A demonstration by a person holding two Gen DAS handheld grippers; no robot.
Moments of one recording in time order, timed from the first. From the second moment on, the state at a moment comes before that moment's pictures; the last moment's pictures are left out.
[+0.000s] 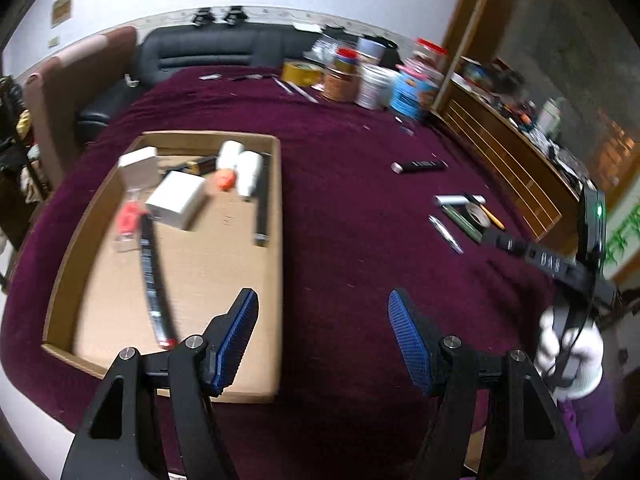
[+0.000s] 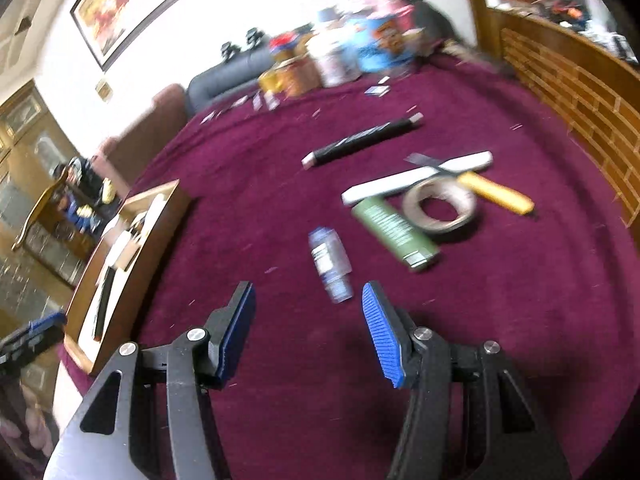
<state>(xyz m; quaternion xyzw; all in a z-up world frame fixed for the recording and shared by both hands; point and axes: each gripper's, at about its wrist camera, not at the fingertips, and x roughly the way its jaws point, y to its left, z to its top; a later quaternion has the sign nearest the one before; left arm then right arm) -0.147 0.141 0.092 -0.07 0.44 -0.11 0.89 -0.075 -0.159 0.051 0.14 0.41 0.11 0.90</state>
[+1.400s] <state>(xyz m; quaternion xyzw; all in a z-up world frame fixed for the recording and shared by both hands) 0.133 -0.084 0.030 0.17 0.47 -0.20 0.84 0.043 -0.301 0.024 0.36 0.35 -0.01 0.86</state>
